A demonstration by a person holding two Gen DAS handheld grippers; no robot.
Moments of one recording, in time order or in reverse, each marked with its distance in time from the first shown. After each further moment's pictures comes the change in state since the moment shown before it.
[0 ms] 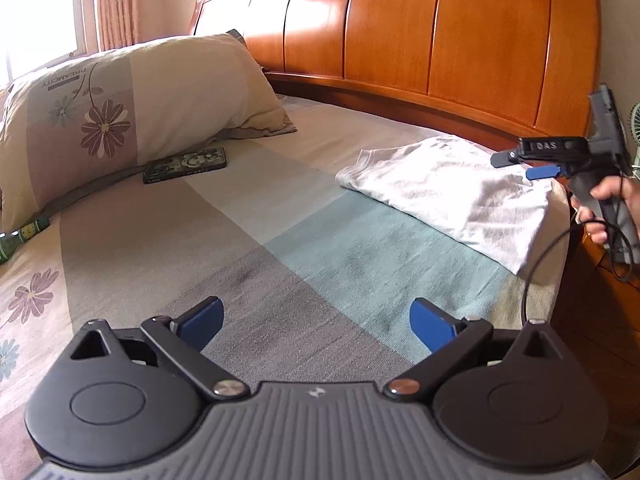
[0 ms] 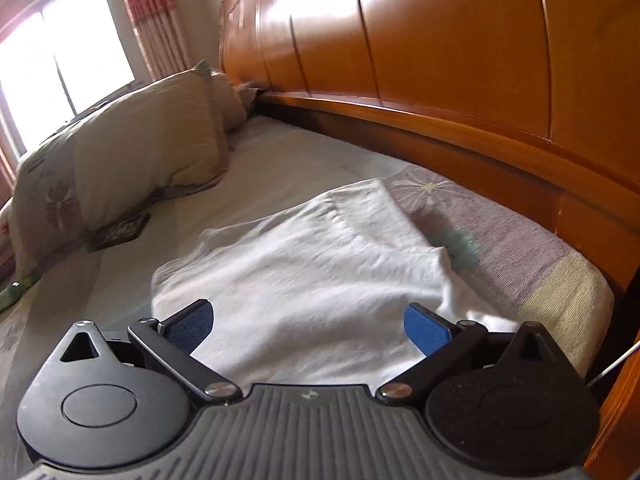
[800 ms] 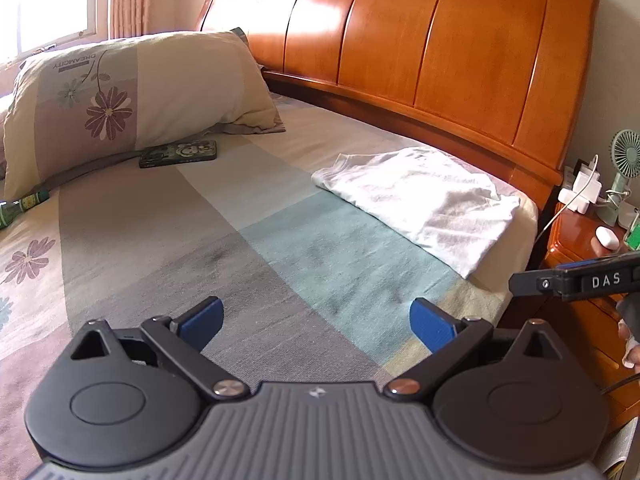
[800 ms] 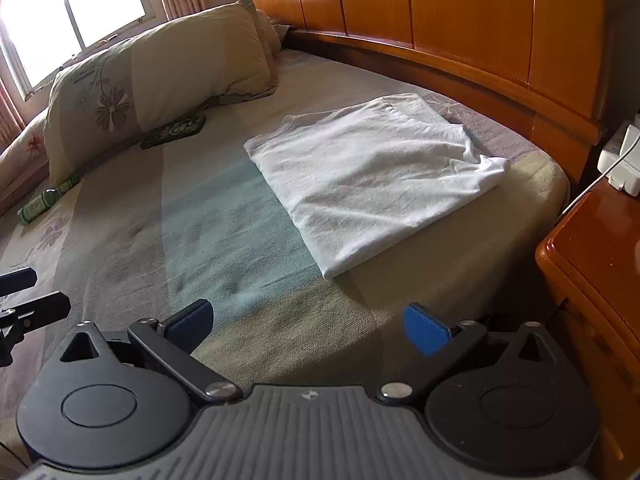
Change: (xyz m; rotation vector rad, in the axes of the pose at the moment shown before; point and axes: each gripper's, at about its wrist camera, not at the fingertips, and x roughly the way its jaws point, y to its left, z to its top) left arm -0.042 -0.026 -0.007 -0.079 -0.007 -0.032; right arm -0.122 0.106 -0.083 -0.042 0.178 -0.100
